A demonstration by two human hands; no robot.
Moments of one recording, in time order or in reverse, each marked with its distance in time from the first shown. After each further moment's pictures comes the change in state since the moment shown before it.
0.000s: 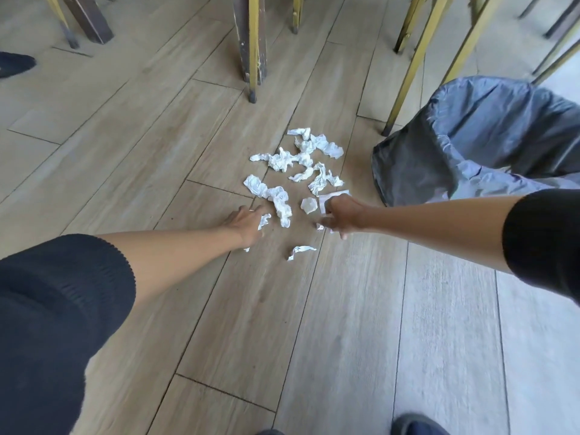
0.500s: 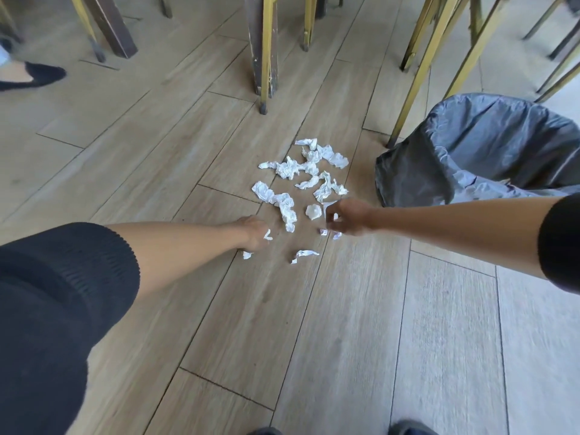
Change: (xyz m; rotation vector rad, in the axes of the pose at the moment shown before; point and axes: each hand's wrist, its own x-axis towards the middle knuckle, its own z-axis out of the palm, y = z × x) left_hand -0.029 0.014 -0.026 0.163 -0.208 0.037; right_hand -0.015 0.006 -0.018 -0.065 0.017 -0.177
